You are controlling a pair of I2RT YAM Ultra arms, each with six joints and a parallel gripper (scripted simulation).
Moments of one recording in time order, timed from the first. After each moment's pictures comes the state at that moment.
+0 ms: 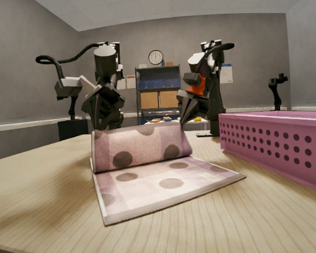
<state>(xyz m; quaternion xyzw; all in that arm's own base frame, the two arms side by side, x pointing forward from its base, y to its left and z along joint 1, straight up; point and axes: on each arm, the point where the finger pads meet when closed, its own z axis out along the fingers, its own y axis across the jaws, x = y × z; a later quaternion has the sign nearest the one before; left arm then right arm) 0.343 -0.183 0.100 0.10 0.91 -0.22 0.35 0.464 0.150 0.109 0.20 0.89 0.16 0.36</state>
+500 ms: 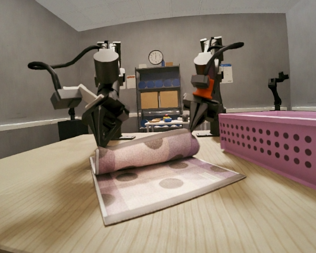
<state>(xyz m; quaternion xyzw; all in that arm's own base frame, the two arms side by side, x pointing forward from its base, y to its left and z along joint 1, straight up) 0.381 -0.161 0.085 0.07 0.92 -0.19 0.34 0.503 0.176 0.080 0.19 0.90 0.16 0.35</state>
